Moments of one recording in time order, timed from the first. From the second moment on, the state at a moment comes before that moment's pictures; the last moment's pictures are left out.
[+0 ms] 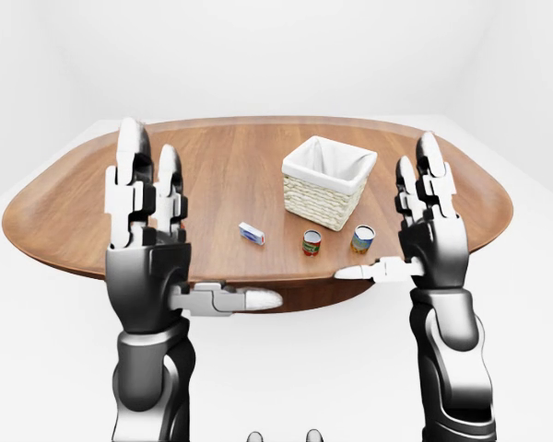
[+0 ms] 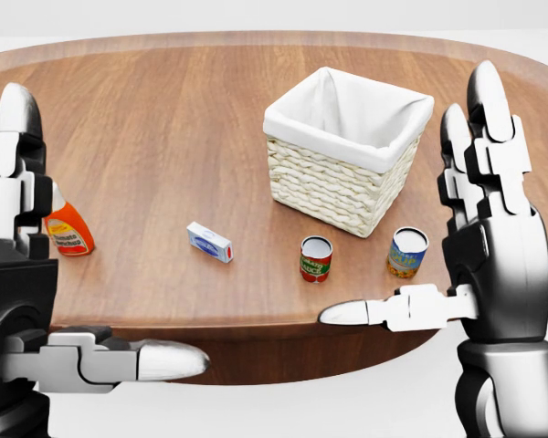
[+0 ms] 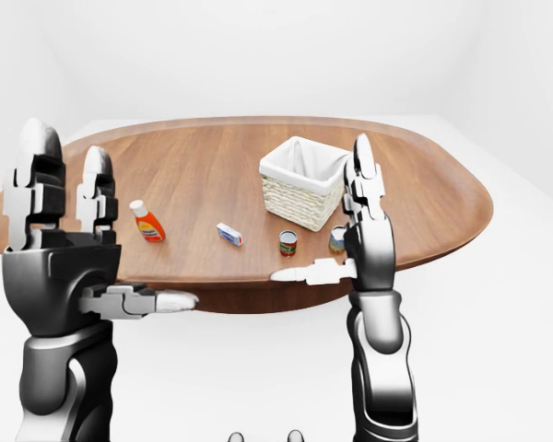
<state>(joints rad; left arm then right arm) 0.01 -0.01 -0.09 -0.81 0.00 0.09 0.03 -0.08 -0.04 -0.05 -0.57 -0.05 0.09 0.06</state>
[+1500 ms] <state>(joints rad) -0.02 0.00 -0.05 -0.89 -0.03 0.09 0.04 -0.10 -0.04 -0.03 -0.65 -0.11 0.09 0.08</state>
